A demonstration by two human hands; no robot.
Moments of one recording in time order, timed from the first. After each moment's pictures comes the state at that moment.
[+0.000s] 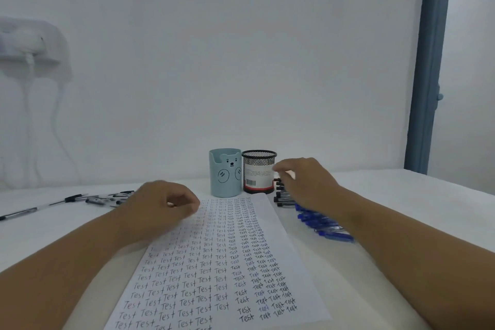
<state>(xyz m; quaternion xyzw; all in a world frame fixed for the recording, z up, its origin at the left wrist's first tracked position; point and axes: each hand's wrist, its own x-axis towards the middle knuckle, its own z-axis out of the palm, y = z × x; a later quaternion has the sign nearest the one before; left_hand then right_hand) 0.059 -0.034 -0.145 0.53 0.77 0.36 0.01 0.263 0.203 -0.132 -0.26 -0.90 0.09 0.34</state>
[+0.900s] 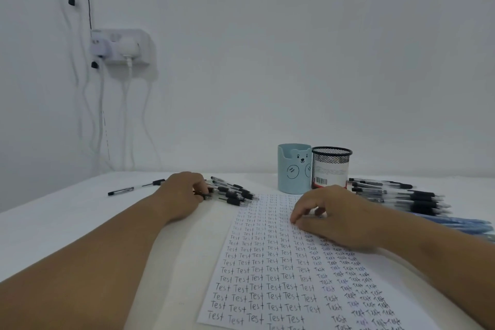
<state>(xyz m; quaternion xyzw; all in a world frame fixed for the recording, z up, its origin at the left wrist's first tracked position) -0.041 -0.069 -0.164 0.39 0.86 0.31 -0.10 0.226 0.140 -0.152 -0.05 -0.97 0.18 0.15</state>
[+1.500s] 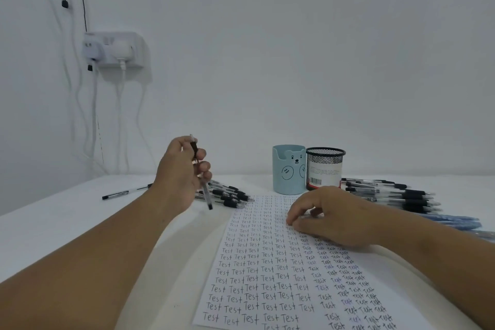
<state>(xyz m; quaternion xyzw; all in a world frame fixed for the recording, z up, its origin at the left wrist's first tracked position) 0.021 -0.052 -0.117 0.25 0.48 0.83 0.13 0.231 0.136 -0.146 -0.08 -0.97 0.19 0.12</state>
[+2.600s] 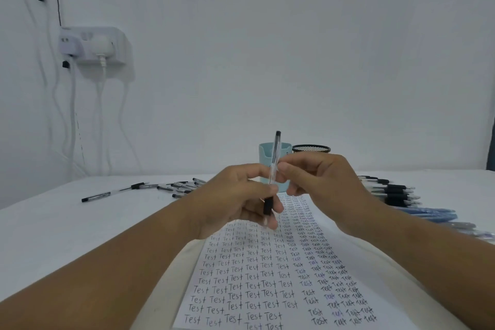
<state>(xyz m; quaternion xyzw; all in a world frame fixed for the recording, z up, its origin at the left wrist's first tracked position) 0.107 -0.038 -0.122 0.54 0.59 0.52 0.30 0.236 0.106 -0.131 -0.07 -0.78 0.47 0.40</state>
